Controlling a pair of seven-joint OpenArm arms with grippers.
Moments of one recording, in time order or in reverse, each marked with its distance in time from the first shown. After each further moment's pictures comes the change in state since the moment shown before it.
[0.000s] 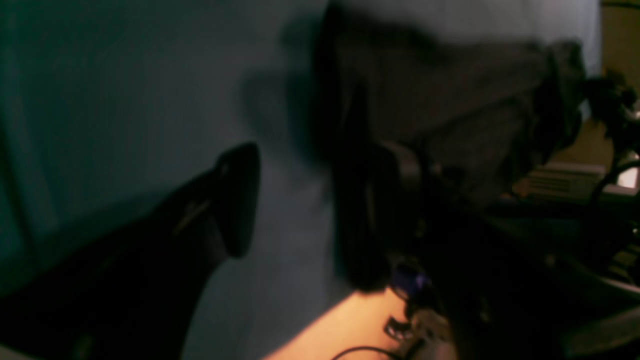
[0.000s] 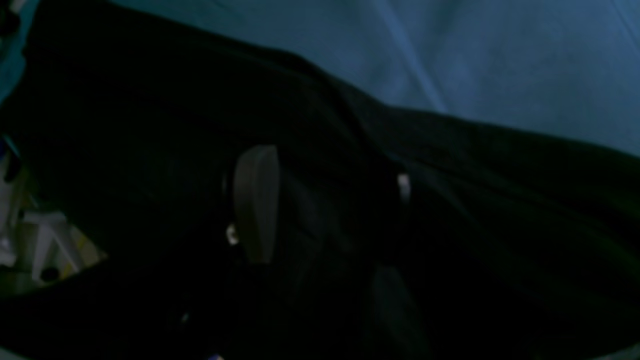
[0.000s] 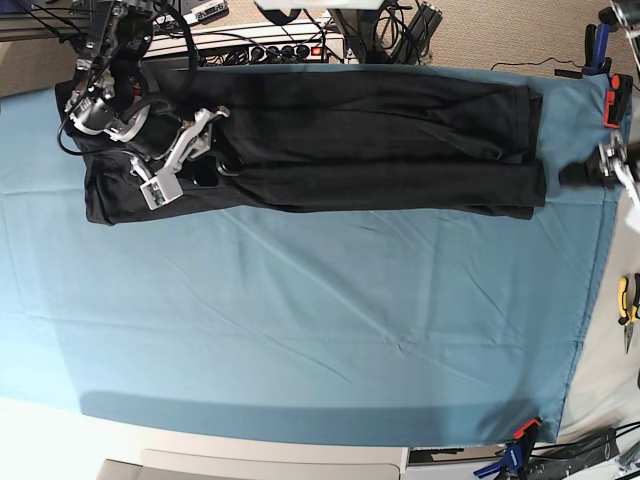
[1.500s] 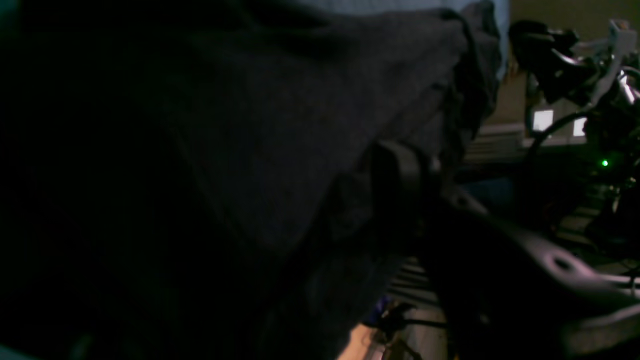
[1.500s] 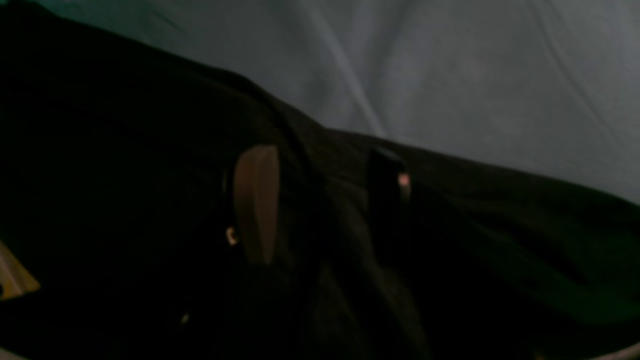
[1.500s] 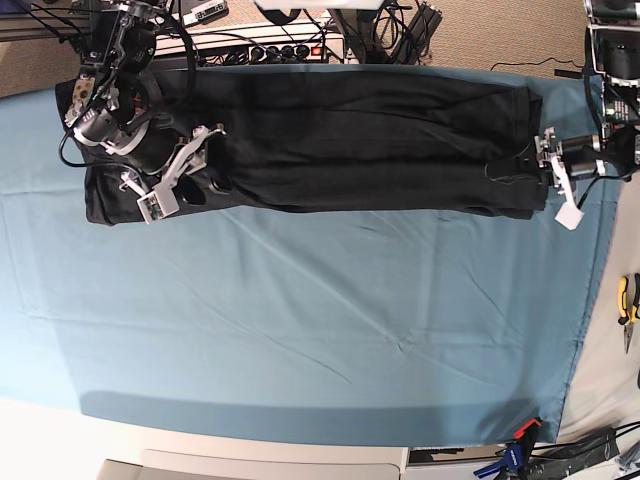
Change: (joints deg) left arm -3.2 7.3 16.5 0.8 -4.6 0.2 -6.0; right arm 3.0 -0.3 0.0 0.0 -9.8 0.0 2.8
